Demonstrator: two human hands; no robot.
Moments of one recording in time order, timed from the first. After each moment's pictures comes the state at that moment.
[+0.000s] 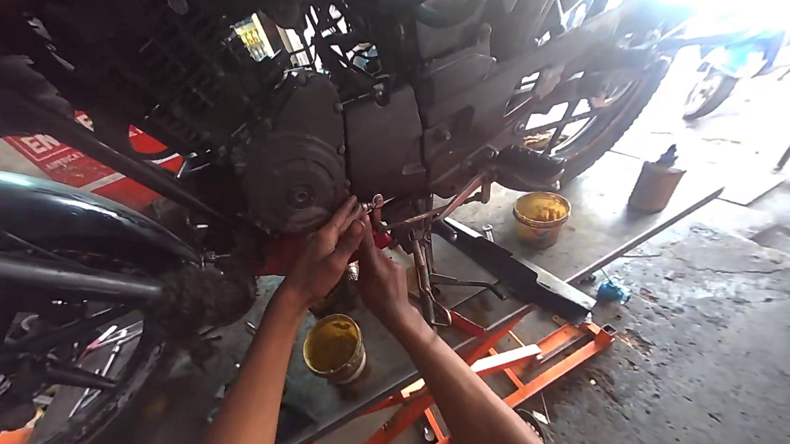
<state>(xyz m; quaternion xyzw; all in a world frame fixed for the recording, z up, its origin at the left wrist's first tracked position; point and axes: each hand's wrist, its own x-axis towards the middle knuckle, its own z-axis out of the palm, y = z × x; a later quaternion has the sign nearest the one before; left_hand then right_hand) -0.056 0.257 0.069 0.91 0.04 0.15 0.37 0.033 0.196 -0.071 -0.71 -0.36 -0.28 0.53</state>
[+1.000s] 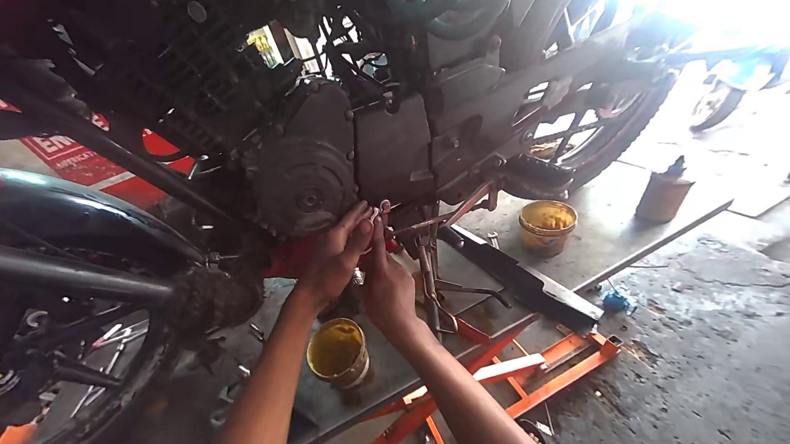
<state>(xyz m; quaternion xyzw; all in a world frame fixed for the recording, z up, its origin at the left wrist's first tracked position) -0.050 0.253 0.063 0.89 0.04 0.17 0.41 0.007 0.172 -0.029 -0.81 -0.32 -0.12 0.48</state>
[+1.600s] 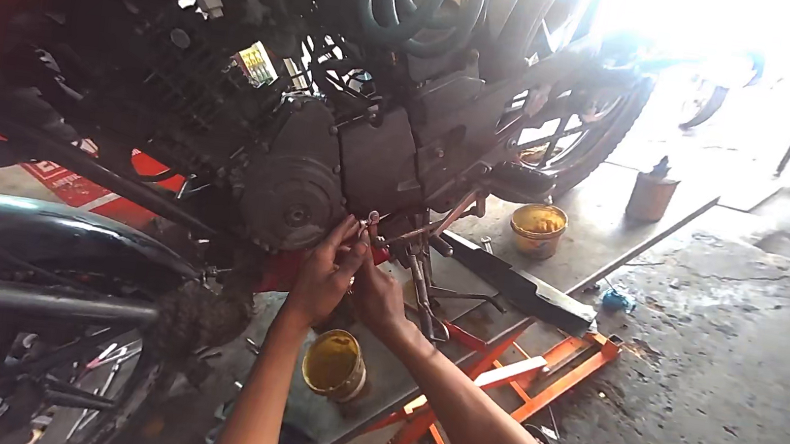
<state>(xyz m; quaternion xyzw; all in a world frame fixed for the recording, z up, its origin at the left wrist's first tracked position) -0.046 0.259 0.057 0.91 0.03 0.19 0.37 0.028 0.191 -0.067 -0.73 -0.36 -0.22 0.55</state>
